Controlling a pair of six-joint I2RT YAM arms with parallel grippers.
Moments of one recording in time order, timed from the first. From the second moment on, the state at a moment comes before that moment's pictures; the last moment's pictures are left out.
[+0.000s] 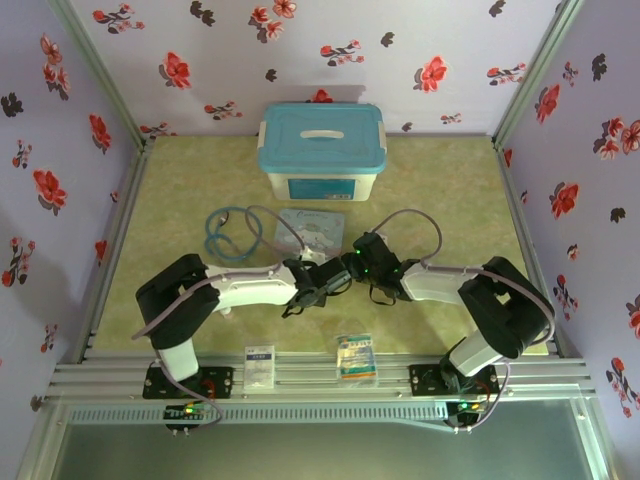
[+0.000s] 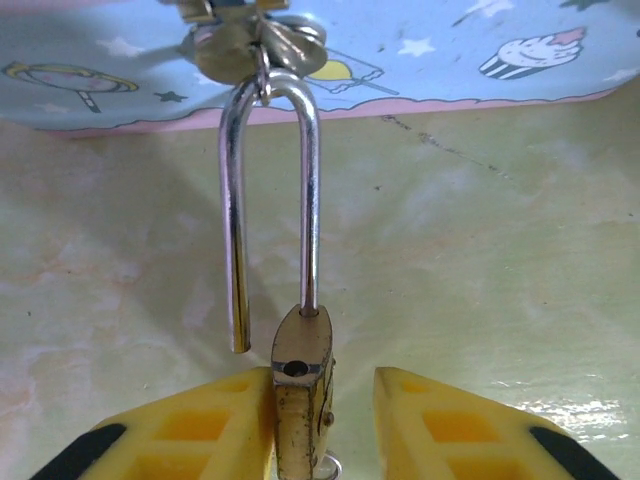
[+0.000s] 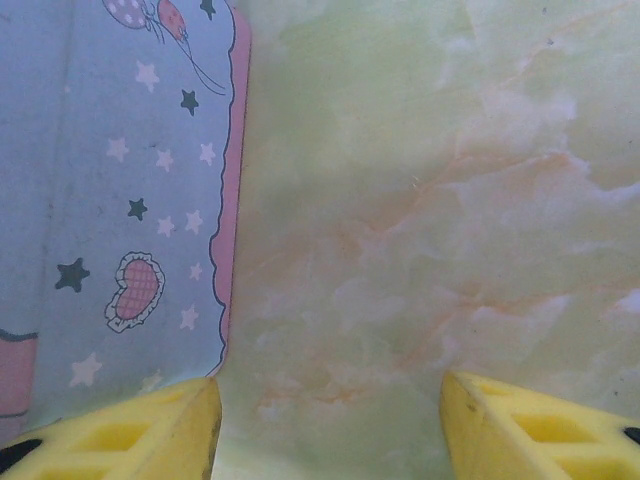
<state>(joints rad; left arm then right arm) -1.13 1.77 1.05 -0.60 -0.46 -0.85 0.72 1.54 0.61 0.05 0.10 0.82</state>
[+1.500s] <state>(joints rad) -0.74 0.96 0.52 -0.16 -0.11 -0.82 1.09 1.63 0.89 -0.24 0.30 0.97</state>
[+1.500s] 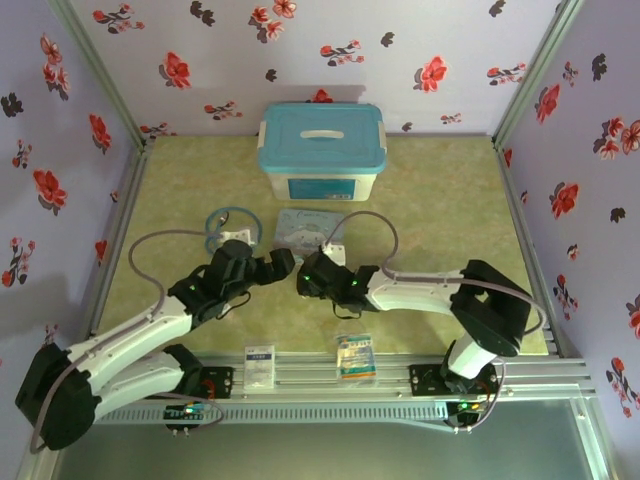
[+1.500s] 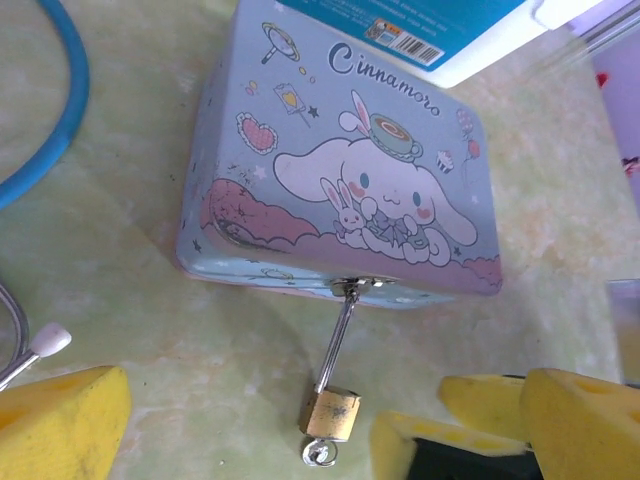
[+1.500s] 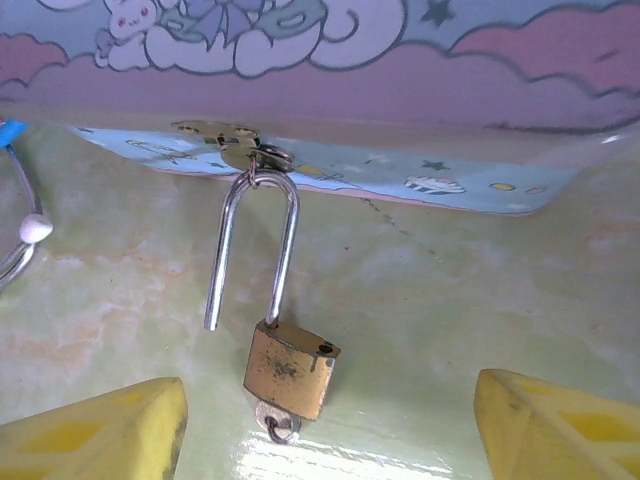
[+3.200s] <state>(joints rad) -0.57 1.39 0.73 -0.02 -0.07 -0.60 1.13 1.79 0.88 -0.09 0.46 1.21</state>
